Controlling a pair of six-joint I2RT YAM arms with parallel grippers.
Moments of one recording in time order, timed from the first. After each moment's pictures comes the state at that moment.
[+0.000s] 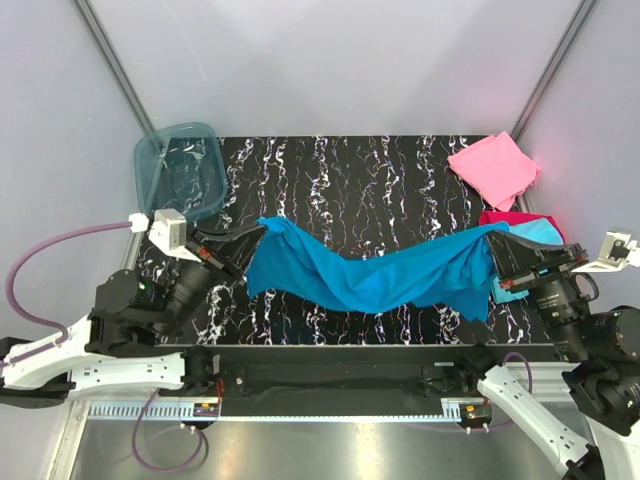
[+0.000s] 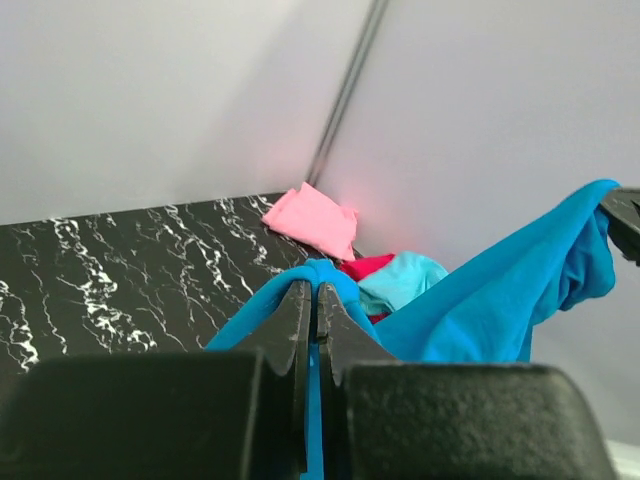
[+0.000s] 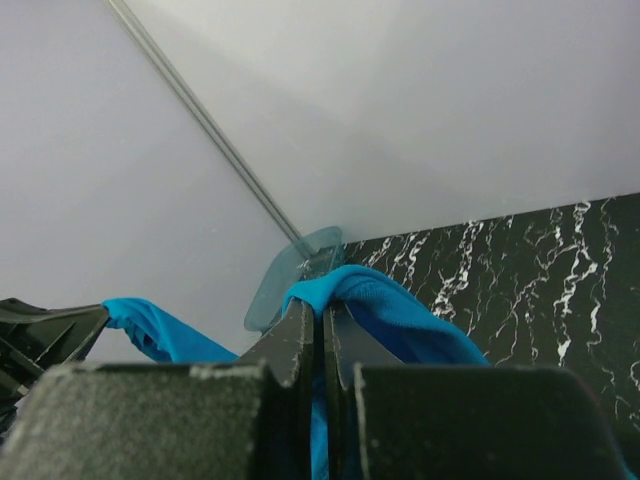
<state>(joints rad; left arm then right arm) -1.37 0.58 1.00 -0.10 -0.68 -0.17 0.56 0.36 1.14 -0.46 0.20 0.54</state>
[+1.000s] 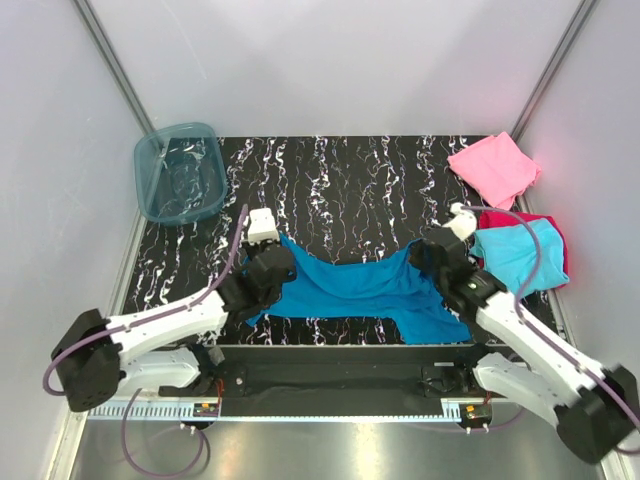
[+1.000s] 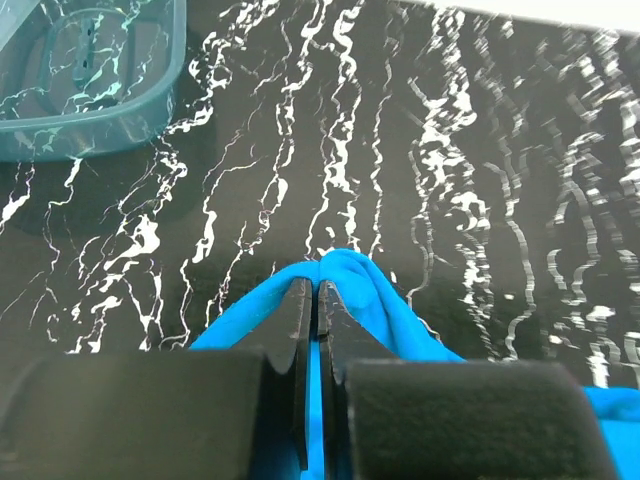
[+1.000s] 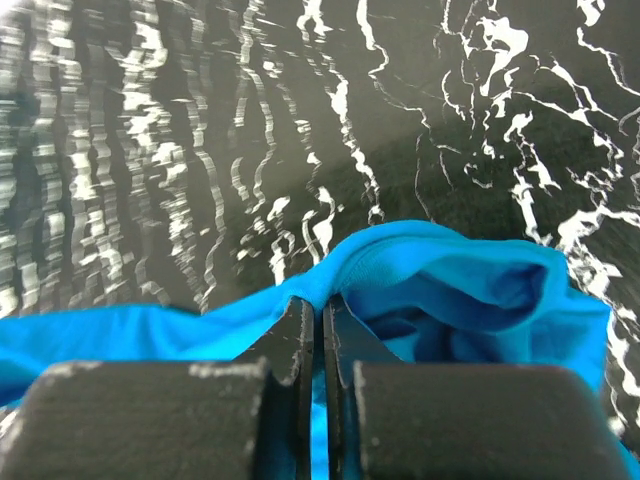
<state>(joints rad) -0.94 1.10 0.63 0.04 -1.01 -0.46 0.56 0.86 0.64 -0.31 0.44 0.77</state>
